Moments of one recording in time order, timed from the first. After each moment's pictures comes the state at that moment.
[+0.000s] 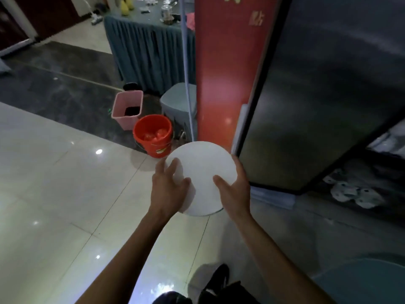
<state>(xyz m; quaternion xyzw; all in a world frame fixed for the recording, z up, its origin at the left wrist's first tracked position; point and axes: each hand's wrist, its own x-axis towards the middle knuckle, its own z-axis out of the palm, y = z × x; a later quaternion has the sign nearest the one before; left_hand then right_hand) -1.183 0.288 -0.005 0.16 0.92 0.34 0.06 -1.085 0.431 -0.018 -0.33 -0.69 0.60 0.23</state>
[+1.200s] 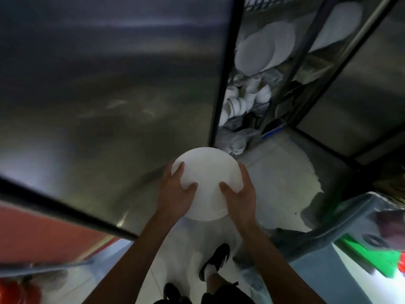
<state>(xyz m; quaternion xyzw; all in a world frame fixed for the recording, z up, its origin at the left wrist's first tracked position) -1.187 0.818 -0.028 0.57 0.71 0.26 0.31 -1.013 0.800 -0.025 -0.68 -0.44 0.37 0.46</state>
